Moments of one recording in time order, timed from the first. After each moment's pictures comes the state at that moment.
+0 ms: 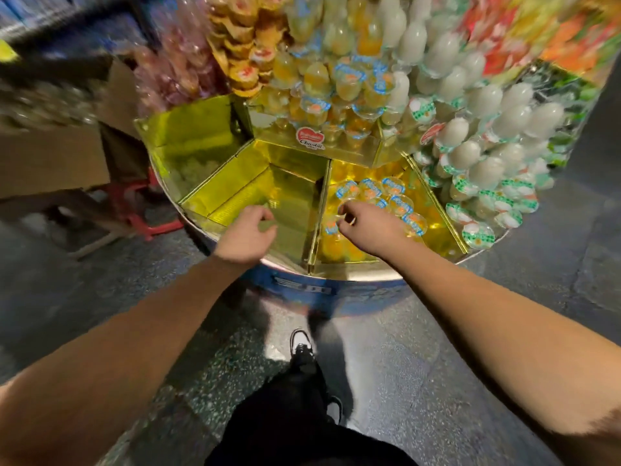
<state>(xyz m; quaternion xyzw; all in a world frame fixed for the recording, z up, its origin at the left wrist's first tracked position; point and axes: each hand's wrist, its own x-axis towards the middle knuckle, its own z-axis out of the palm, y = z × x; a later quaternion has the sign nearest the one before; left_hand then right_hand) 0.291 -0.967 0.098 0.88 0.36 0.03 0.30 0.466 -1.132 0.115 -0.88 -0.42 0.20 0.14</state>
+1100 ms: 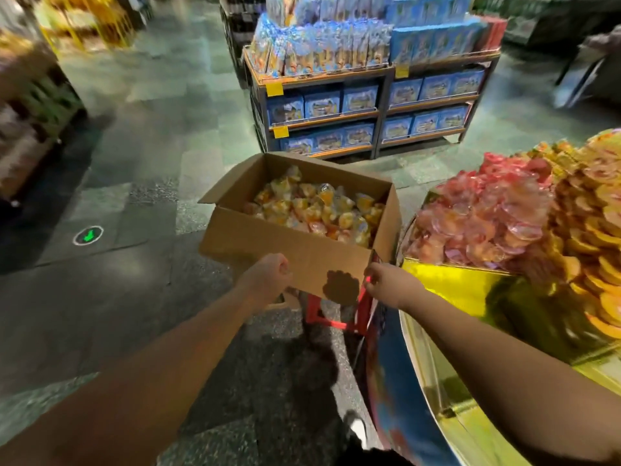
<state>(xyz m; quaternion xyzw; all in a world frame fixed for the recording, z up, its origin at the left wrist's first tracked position) -0.037 -0.428 0.162 0.79 0.56 0.08 0.23 0.224 -0.489 0.143 -0.74 -0.64 0.22 0.02</state>
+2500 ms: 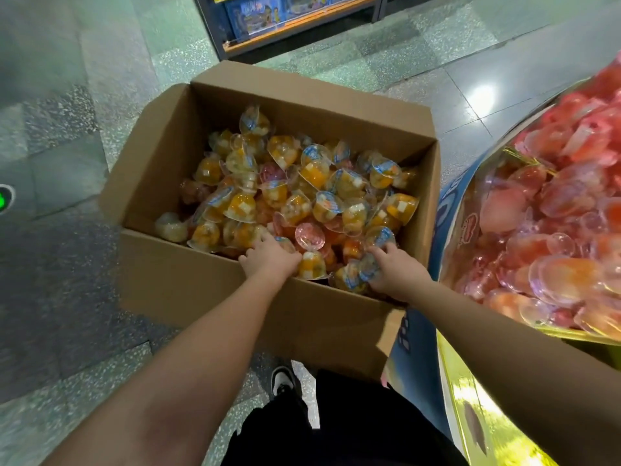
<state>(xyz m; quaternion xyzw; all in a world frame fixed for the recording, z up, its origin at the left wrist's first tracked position) 0.102 -0.076 -0.028 0.62 0.71 -0.17 0.27 0.325 -0.180 -0.041 -0.75 -0.57 0.31 -0.11</state>
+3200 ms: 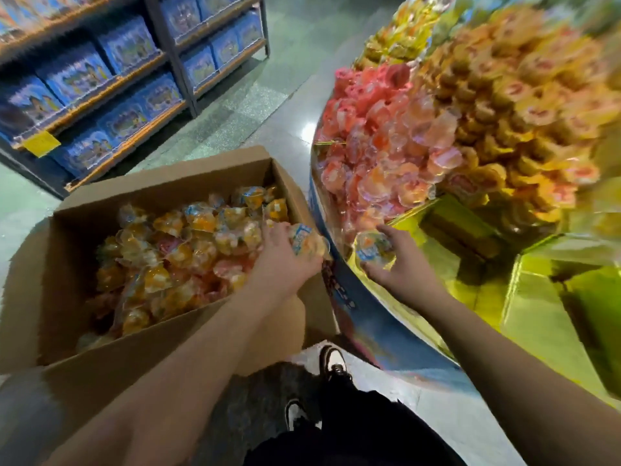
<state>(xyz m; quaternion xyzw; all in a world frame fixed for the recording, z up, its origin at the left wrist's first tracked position) 0.145 -0.214 0.149 0.84 0.35 -0.05 0.41 0.260 -0.409 0.124 -0.89 -0.28 0.14 0.32</state>
